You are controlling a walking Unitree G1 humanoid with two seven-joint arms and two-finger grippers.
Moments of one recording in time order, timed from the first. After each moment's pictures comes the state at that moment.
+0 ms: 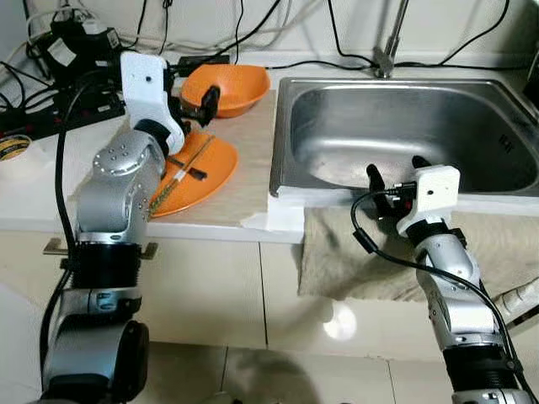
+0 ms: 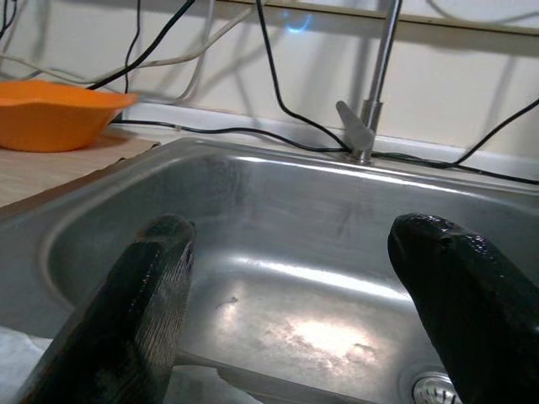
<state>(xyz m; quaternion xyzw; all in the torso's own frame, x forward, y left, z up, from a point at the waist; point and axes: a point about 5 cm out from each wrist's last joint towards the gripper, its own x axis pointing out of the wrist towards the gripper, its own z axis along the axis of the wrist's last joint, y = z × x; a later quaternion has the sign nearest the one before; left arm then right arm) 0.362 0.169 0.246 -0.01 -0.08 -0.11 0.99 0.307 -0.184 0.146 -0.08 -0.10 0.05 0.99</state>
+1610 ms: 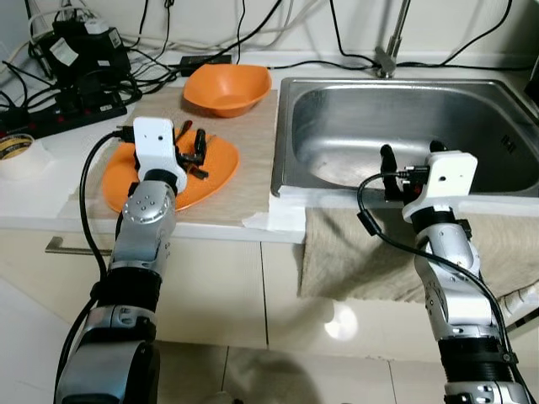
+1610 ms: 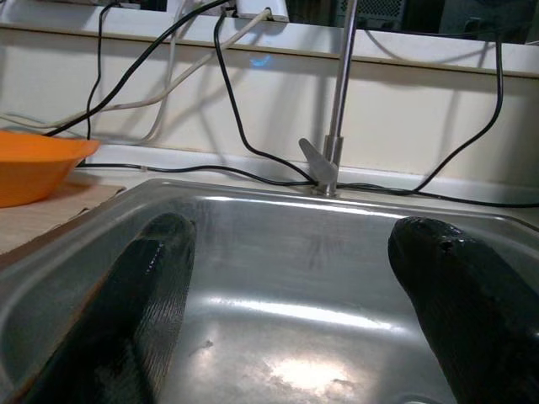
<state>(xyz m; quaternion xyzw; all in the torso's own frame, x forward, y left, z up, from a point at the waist) 0.368 0.182 0.176 0.03 -0.06 0.00 1.00 0.312 -0.184 0.164 -0.06 -0.14 -0.01 0.99</state>
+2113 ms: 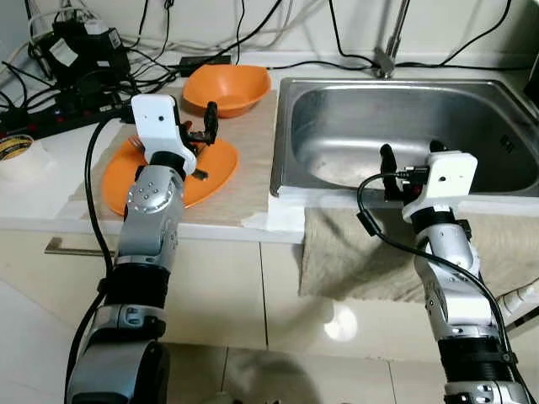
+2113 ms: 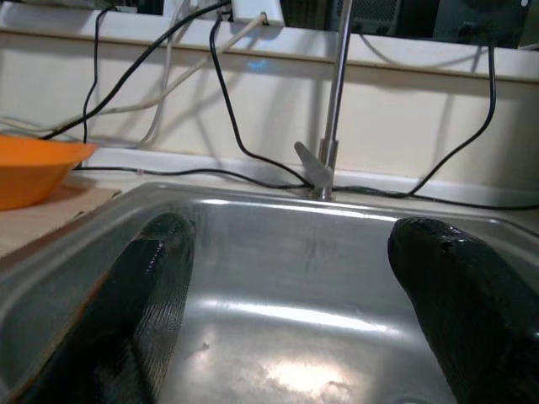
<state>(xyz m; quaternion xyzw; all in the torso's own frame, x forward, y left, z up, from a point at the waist) 0.365 0.161 0.208 -0.02 -0.13 -0.03 0.99 0.312 -0.183 0.161 -0.06 -0.14 0.00 0.99</state>
